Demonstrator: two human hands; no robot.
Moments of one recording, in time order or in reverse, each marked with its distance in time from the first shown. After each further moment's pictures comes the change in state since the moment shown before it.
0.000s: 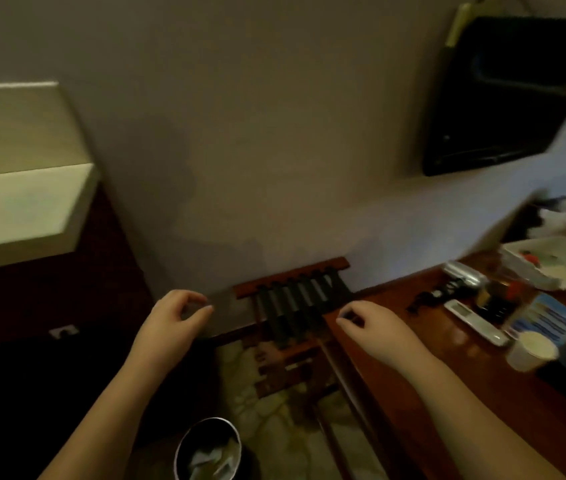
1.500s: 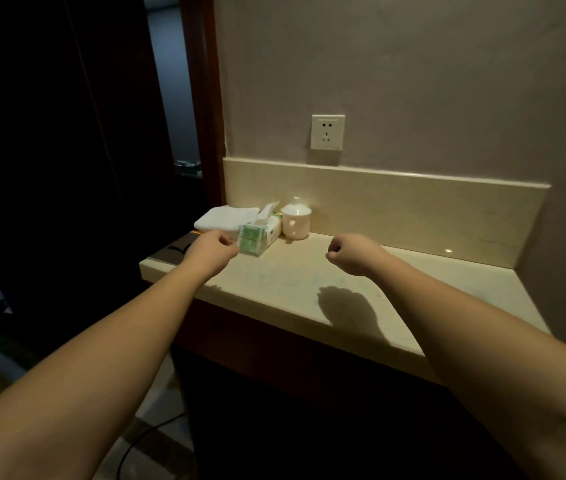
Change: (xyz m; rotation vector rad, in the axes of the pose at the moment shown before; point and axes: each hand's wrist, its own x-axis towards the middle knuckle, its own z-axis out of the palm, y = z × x) left_hand 0.113 -0.394 -0.625 0.310 0.622 -0.533; right_hand 0.322 -0.758 0.352 -0.374 -0.150 -0.740
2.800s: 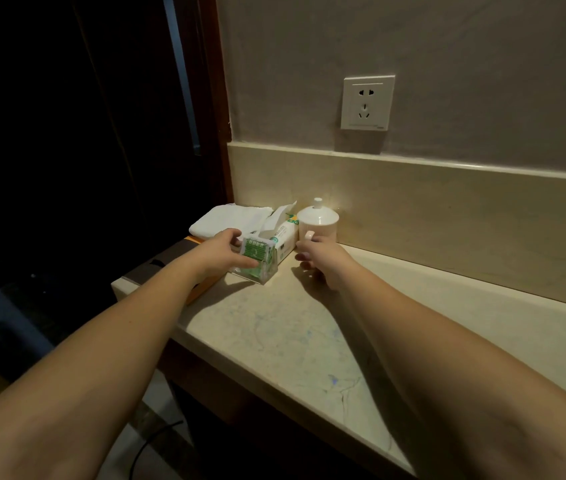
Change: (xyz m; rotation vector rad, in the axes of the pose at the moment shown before) left_hand 0.167 -0.038 0.074 -0.163 -0.325 -0.043; right_hand 0.199 -0.018 0.101 1.211 -0.201 0.245
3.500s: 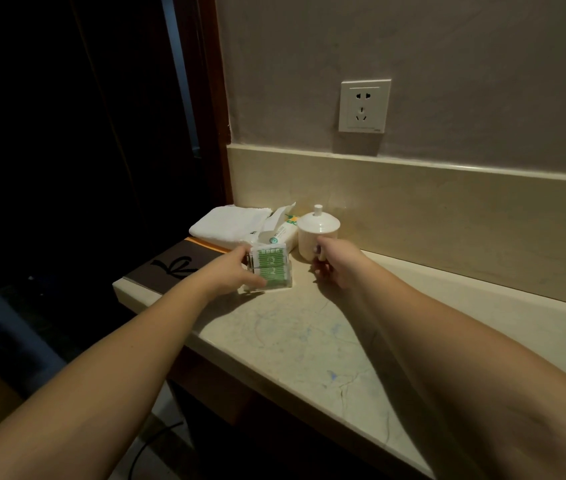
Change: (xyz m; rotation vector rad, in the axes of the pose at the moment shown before) left_hand -0.031 0.005 0.027 -0.005 -0.056 0.016; right_hand -0.005 0.001 -0.019 0.183 0.089 0.134
